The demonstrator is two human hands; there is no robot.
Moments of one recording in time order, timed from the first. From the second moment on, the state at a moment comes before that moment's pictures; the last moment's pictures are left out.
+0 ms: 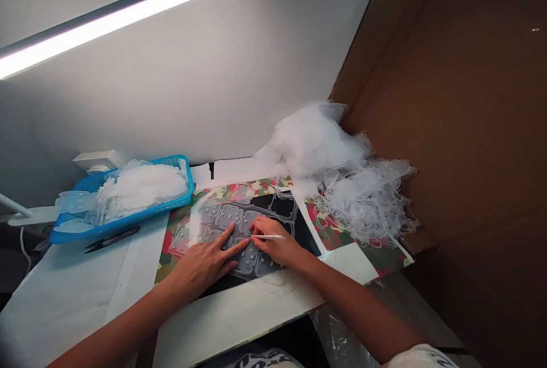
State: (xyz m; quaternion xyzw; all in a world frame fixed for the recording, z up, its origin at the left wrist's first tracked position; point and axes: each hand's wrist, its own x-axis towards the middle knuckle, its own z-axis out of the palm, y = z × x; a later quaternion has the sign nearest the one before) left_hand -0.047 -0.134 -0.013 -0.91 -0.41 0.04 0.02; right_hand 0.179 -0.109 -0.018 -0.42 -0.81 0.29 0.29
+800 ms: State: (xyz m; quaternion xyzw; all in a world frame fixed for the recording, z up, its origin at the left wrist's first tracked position) left_hand -0.018 -0.055 0.022 -0.73 -0.50 -0.13 -0.45; right_hand 0.211 -0.116 0.014 -0.49 -0.61 0.42 0.44
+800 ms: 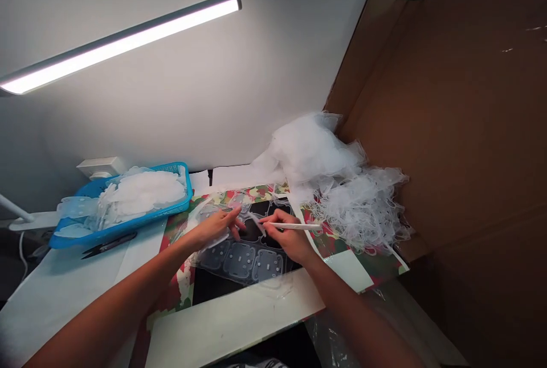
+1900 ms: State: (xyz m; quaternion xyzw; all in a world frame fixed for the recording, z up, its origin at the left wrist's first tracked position) left_hand -0.035 -0.132 0.006 -0.85 -0.43 -0.26 -0.17; right_hand 0.216 -0.071 -0.016 -0.48 -0.66 0.44 0.37
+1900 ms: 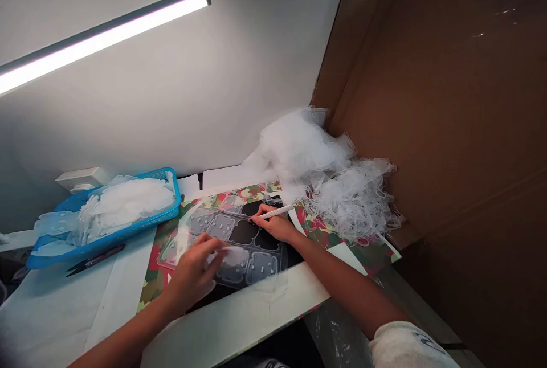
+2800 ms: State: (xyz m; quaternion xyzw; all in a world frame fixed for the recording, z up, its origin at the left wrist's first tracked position) left_hand -0.085 -0.131 -0.009 -0.87 -0.49 -0.01 -0.02; right_hand 0.116 -0.082 -0.018 -0.42 -0.79 0.28 0.35
